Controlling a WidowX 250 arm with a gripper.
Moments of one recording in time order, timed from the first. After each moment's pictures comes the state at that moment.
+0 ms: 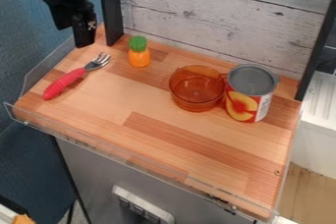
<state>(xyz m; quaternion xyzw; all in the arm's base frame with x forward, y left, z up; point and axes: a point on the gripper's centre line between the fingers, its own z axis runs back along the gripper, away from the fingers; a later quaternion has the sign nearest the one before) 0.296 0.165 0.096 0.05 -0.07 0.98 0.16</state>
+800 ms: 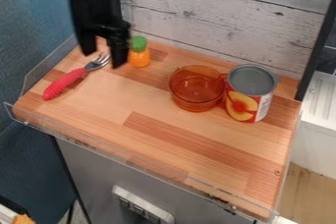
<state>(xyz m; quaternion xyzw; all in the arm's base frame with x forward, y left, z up) 0.302 0.102 0.070 0.07 -0.01 1.00 0.06</state>
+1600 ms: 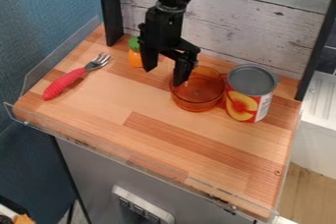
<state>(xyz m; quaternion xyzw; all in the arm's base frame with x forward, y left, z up) 0.345 0.041 0.031 0.06 -0.03 1.00 0.07</state>
